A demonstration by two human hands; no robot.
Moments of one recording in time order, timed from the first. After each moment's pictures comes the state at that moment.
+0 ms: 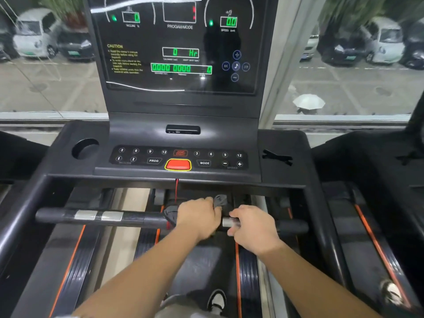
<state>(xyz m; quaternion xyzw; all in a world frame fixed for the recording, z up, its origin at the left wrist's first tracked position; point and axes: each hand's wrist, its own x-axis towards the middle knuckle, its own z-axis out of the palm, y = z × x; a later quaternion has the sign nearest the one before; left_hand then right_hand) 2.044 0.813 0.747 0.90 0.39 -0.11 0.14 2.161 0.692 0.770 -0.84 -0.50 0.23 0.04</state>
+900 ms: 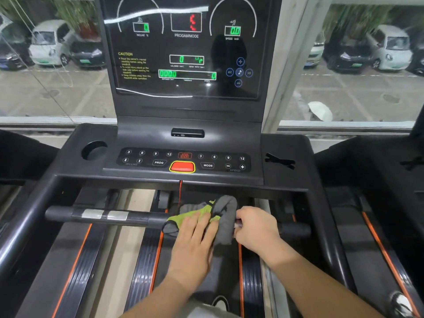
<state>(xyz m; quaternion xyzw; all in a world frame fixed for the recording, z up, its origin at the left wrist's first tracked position) 1.969 0.753 0.693 0.95 0.30 0.05 0.05 2.159 0.694 0.772 -0.85 -0.49 0.20 0.04</state>
